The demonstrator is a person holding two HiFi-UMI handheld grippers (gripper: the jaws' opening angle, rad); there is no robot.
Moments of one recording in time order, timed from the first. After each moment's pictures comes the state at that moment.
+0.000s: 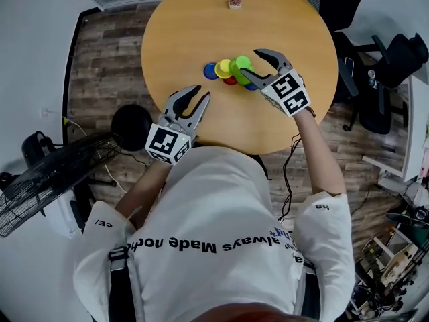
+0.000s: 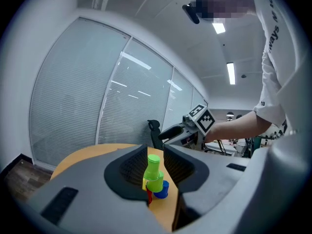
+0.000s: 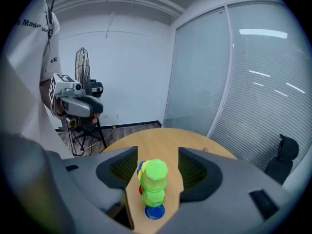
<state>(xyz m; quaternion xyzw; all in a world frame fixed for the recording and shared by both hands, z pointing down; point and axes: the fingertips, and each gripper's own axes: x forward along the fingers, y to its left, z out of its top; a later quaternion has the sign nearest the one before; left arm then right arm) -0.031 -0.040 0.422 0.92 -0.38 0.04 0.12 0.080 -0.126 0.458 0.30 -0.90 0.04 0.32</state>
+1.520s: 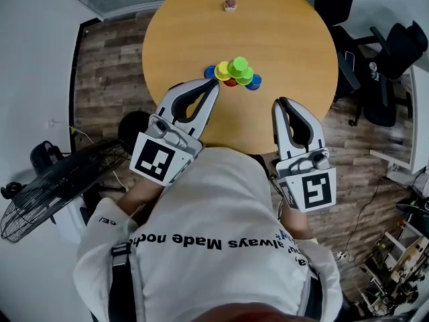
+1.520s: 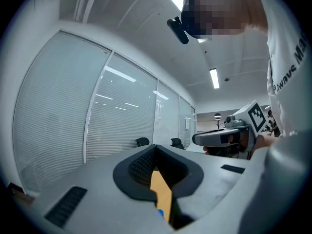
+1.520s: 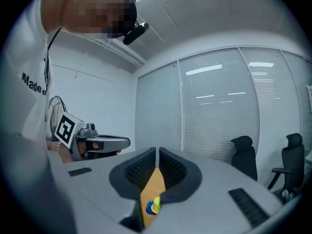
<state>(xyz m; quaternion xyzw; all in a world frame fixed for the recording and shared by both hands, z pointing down) 0.005 -0.039 0.263 0.95 -0.32 0.00 0.03 0.108 0.001 0.255 0.53 -0.84 0.04 0.07</state>
